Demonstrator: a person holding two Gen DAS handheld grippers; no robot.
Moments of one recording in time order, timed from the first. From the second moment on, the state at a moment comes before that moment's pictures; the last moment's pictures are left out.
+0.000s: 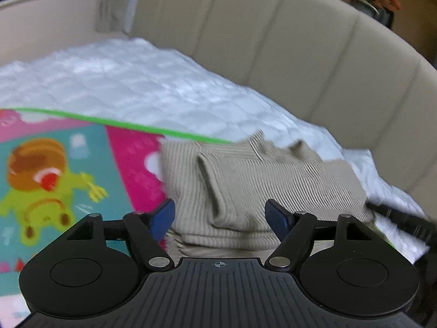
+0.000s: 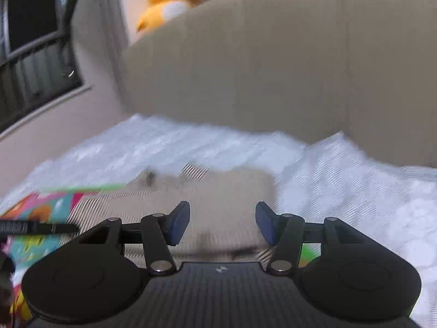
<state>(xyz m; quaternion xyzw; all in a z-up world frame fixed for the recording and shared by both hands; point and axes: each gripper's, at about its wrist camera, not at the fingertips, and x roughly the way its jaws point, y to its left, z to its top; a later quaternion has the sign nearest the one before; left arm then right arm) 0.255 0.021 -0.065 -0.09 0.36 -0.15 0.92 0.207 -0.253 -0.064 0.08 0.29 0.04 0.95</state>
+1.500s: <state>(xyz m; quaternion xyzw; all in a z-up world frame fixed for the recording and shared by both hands) 0.260 0.010 -0.071 -0.08 0.41 -0.20 0.89 0.373 -0.180 -0.082 -0.07 0.38 0.10 0.92</state>
